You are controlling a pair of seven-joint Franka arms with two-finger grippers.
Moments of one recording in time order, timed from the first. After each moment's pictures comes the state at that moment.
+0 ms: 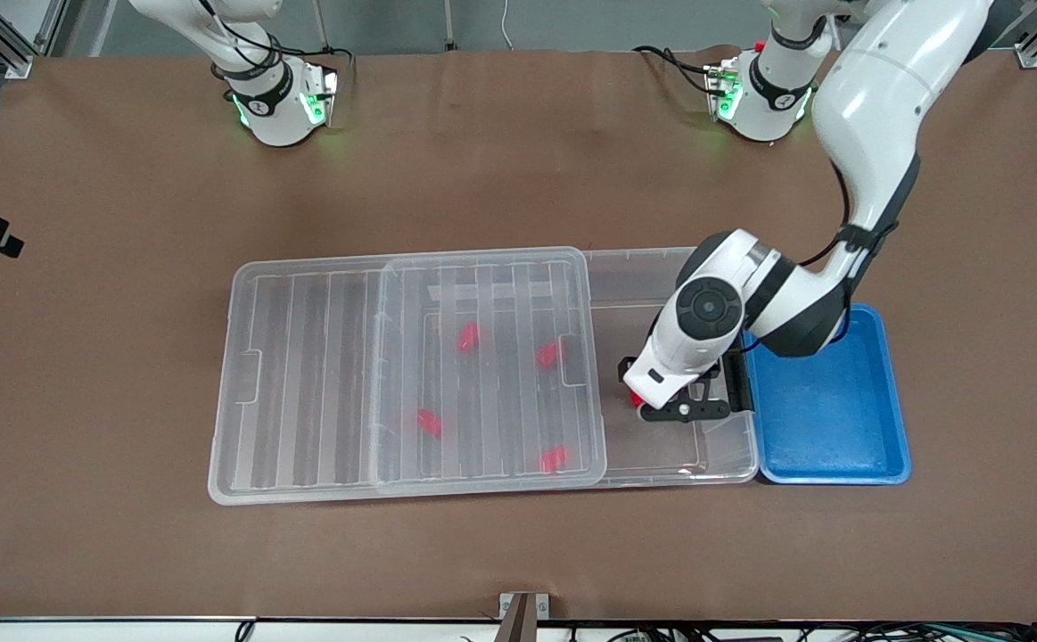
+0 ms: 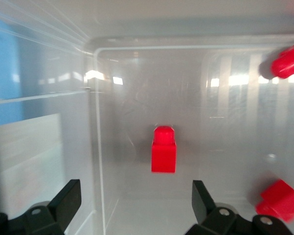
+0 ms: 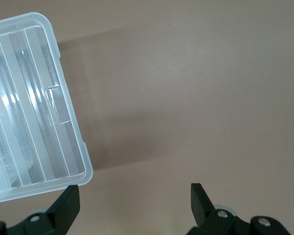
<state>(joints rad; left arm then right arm) -0.04 0.63 -0.56 -1.52 0.40 2.02 -0.71 -0.03 0.05 -0.13 -1.46 0.02 1.49 0.01</state>
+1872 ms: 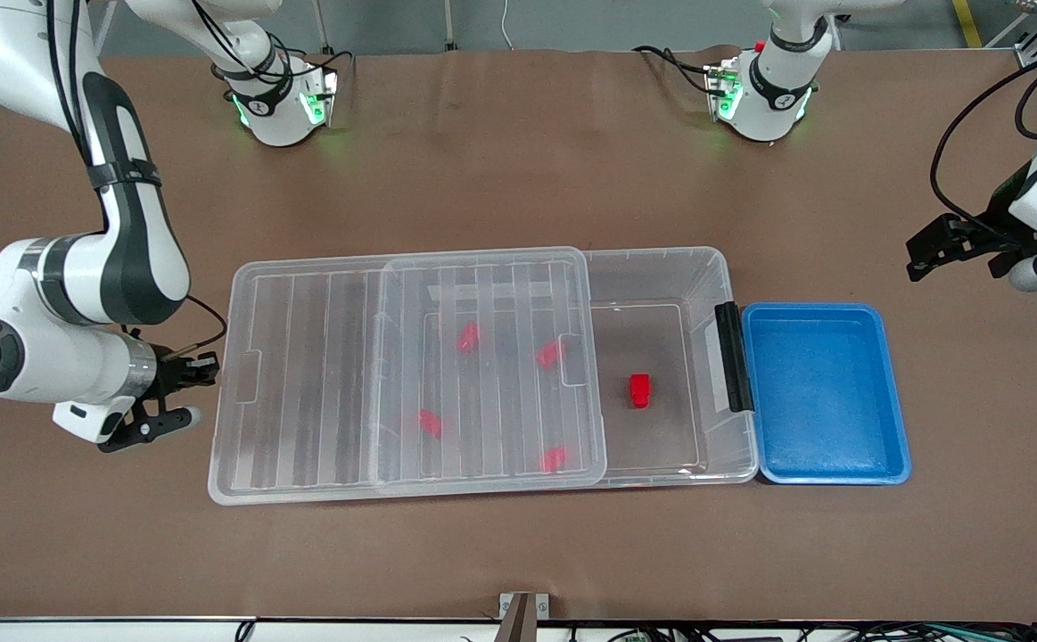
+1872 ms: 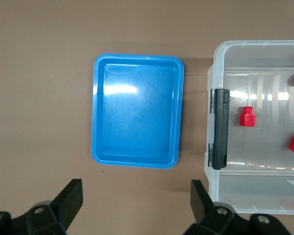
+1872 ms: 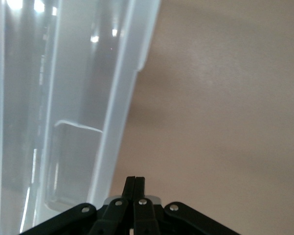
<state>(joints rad) -0.03 0.03 -0.07 -1.56 0.04 1.66 -0.13 0.09 0.51 -0.04 -1.51 0.06 1.84 -0.30</state>
